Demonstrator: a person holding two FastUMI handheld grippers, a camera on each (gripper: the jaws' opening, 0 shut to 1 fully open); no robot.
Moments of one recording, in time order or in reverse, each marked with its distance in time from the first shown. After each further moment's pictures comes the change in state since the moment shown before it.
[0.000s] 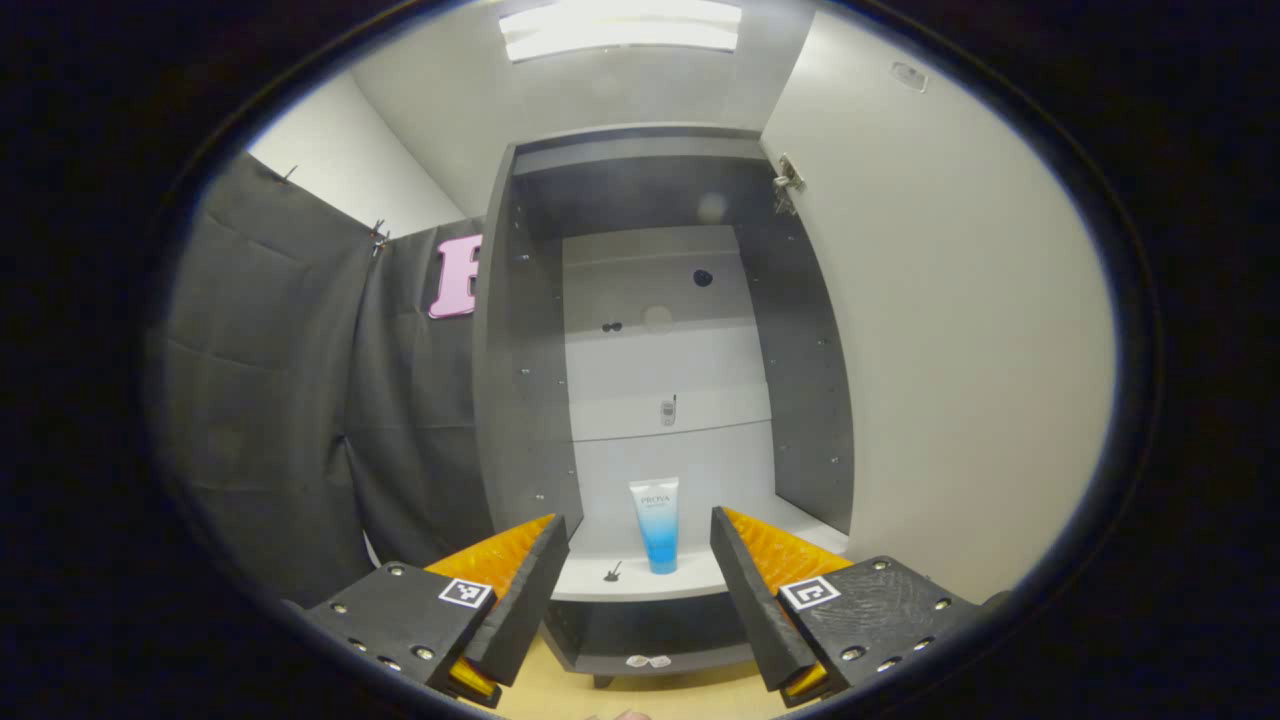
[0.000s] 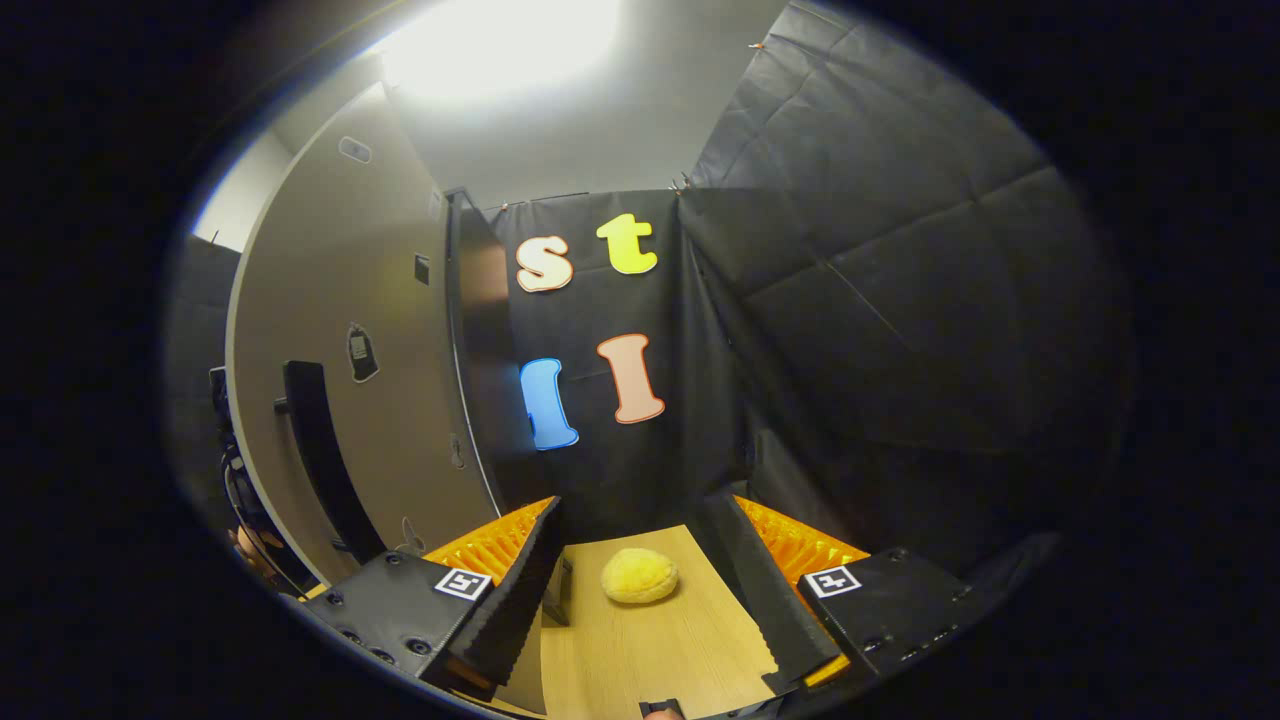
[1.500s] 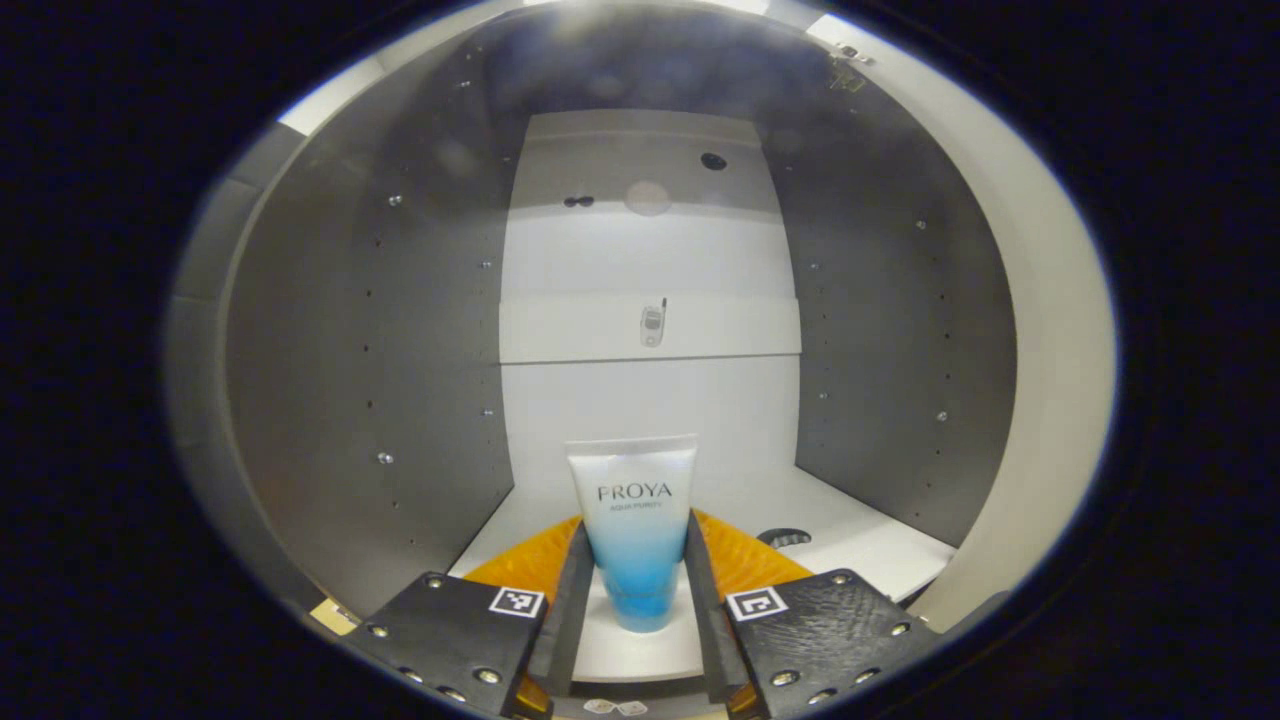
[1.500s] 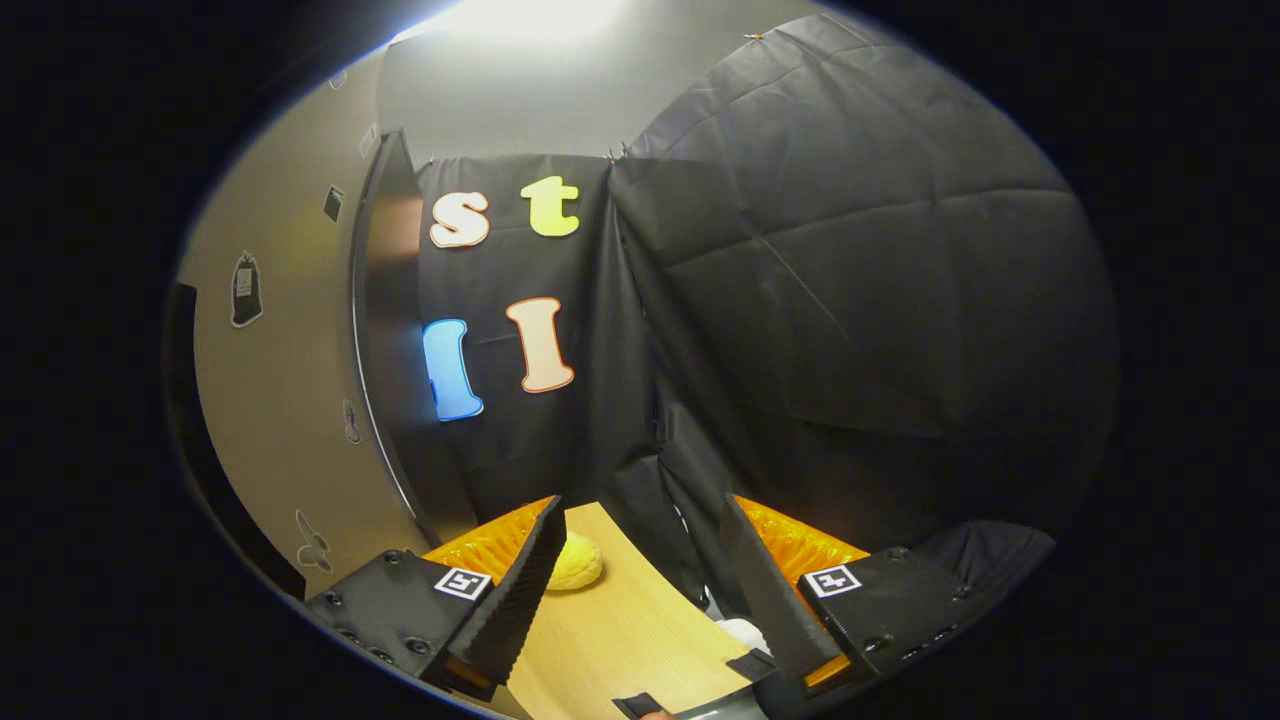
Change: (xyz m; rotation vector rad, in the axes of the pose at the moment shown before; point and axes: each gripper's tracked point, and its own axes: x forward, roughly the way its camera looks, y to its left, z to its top) left arm 0.153 -0.016 -0.096 -0.072 0.155 -0.097; right arm 0.044 -0.012 -0.026 -0.068 0.089 -0.284
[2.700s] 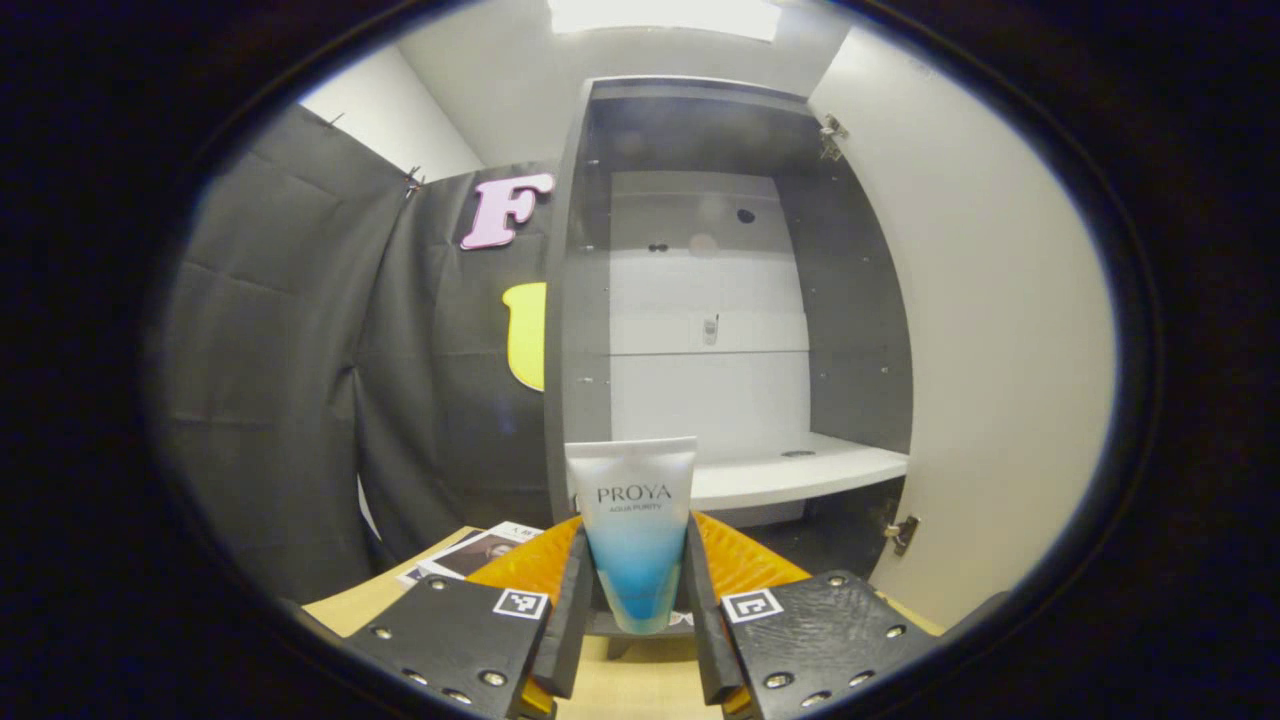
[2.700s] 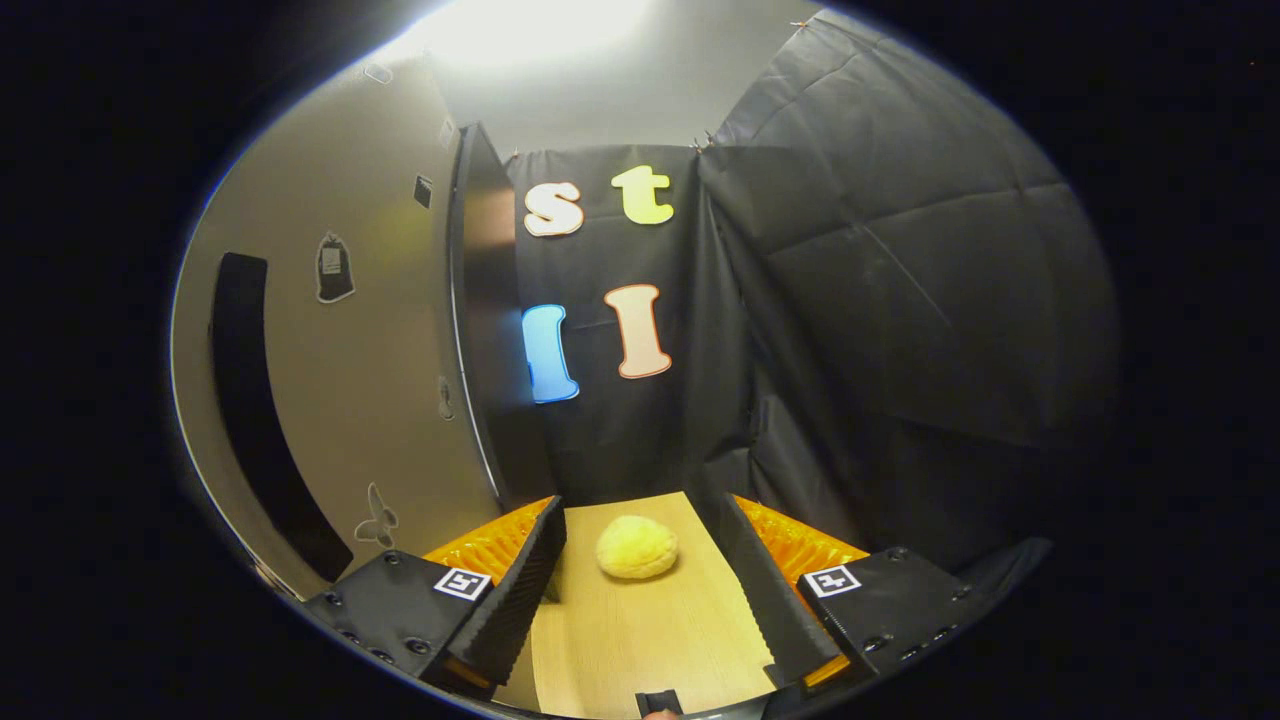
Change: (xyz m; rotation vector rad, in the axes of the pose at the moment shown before) left arm -0.188 0.063 -0.069 0.002 -0.092 0.134; right arm -0.003 0.048 -0.015 -0.044 0.033 0.312
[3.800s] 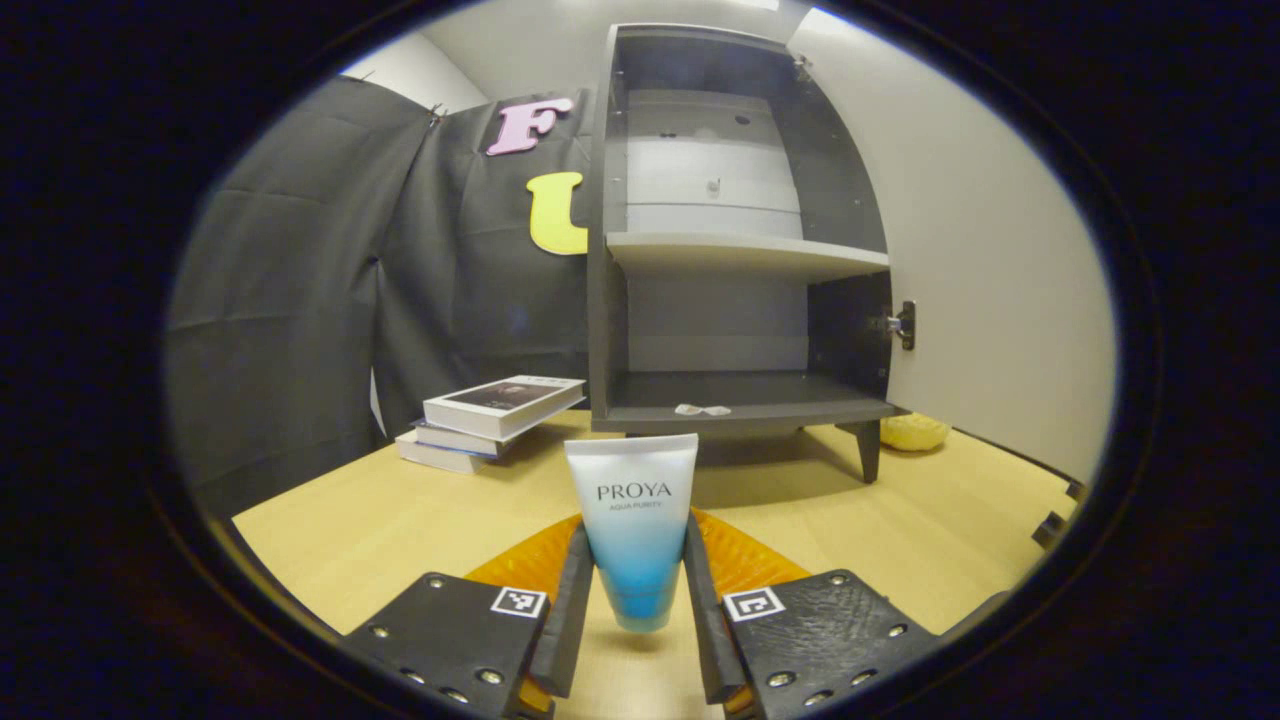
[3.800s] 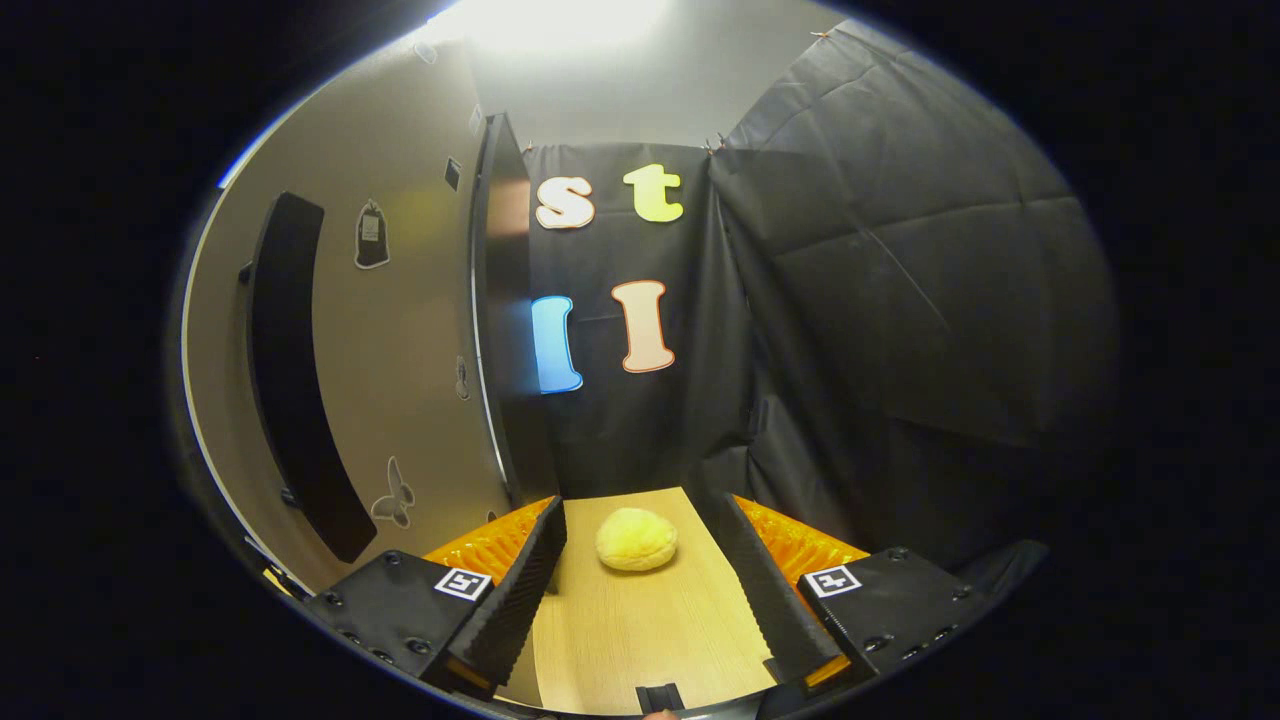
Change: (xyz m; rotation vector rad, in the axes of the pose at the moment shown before) left arm -0.095 0.010 -0.224 -0.011 0.243 0.013; right arm -0.011 0.018 -0.013 -0.051 0.009 -0.025
